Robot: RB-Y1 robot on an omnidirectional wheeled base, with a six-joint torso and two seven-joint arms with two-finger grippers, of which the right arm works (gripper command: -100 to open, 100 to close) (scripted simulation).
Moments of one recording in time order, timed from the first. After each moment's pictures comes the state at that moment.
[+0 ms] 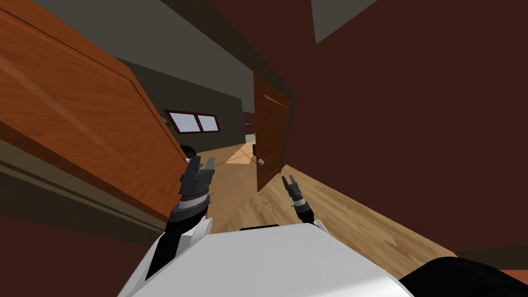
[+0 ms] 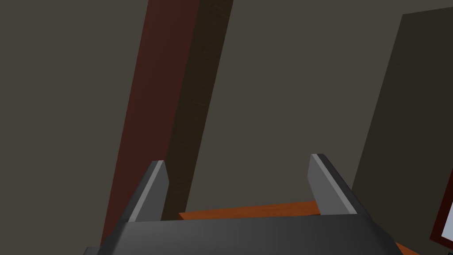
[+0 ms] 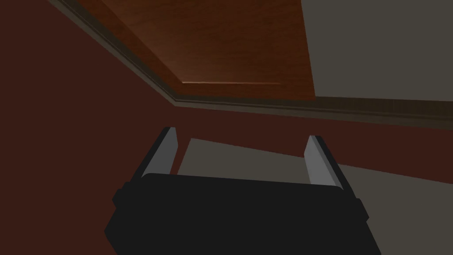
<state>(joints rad) 0.49 -0.08 0.02 -1.82 0.38 -0.73 0.59</state>
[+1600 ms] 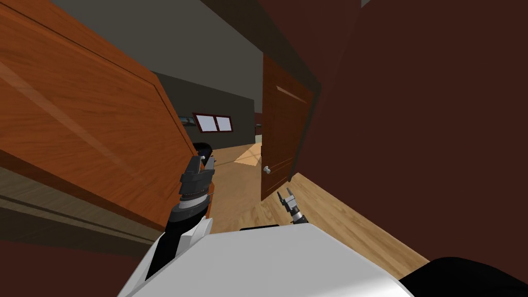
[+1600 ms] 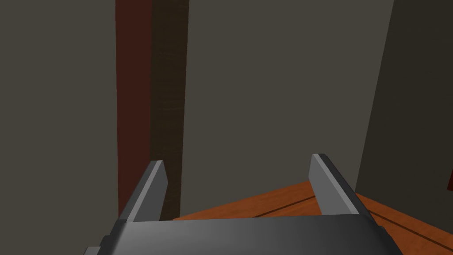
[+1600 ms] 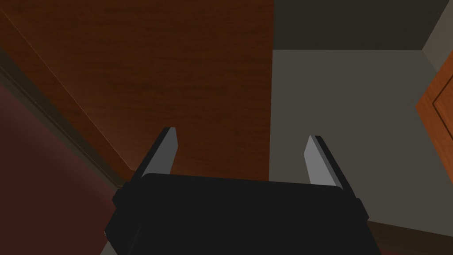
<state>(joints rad) 0.47 -0.06 -0.01 -1.47 0.55 -0.86 0.87</state>
